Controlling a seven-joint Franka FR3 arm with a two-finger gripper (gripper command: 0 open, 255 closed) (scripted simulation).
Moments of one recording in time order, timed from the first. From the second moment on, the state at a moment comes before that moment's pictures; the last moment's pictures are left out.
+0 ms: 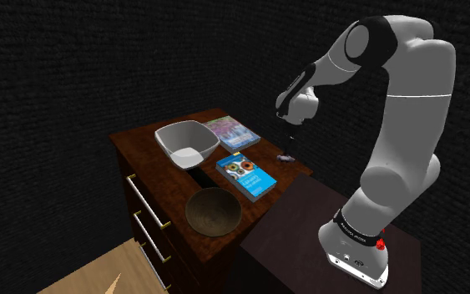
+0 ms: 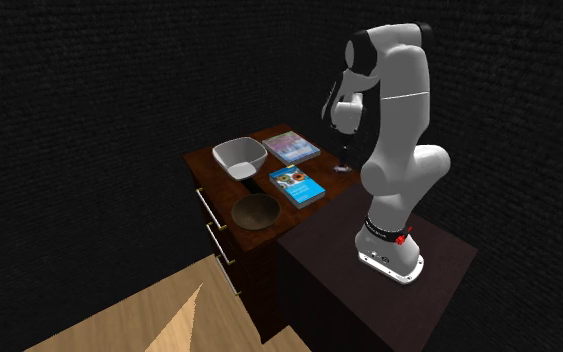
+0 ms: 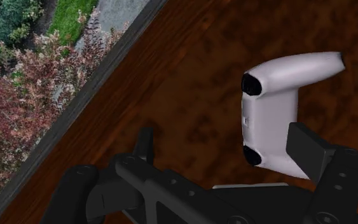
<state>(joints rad) -0.34 0.42 -0.34 -2.27 0.30 2.48 -1.52</state>
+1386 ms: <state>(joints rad) -0.46 0.36 -0.22 -2.39 0.43 2.56 -1.64</state>
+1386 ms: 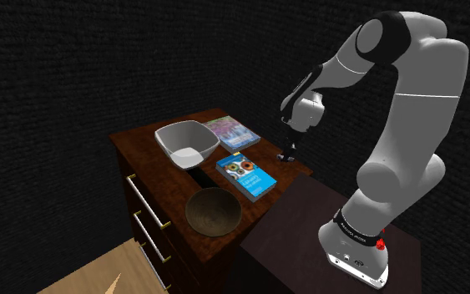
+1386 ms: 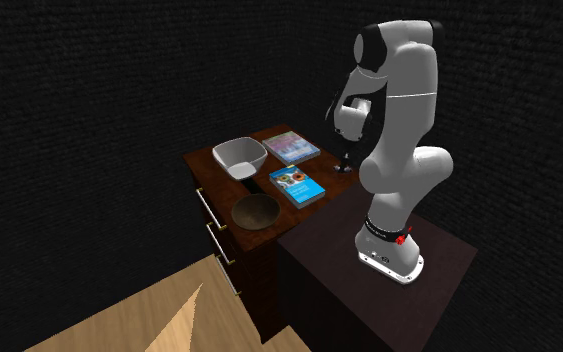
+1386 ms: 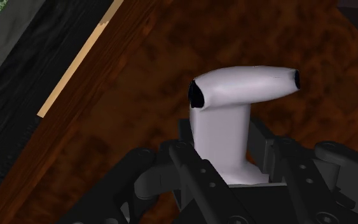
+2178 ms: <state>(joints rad) -0.45 0.31 -0.24 -2.41 0.39 2.50 -1.60</state>
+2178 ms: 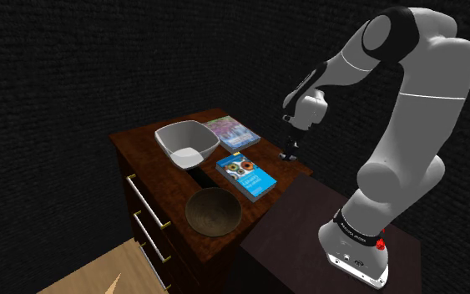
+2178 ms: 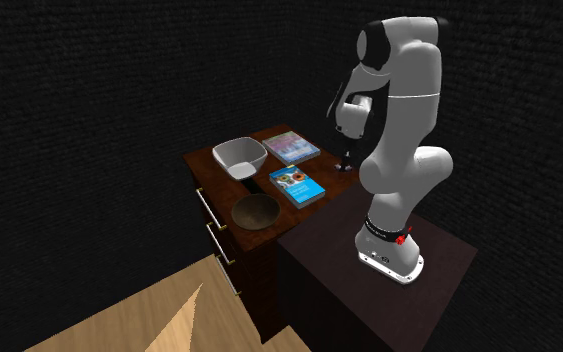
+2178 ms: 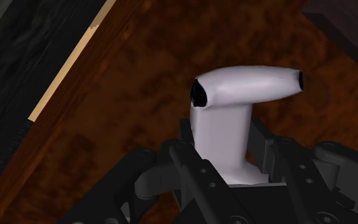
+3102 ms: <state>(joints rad) -0.43 0.12 -0.29 -2.43 0.26 2.35 -1.49</state>
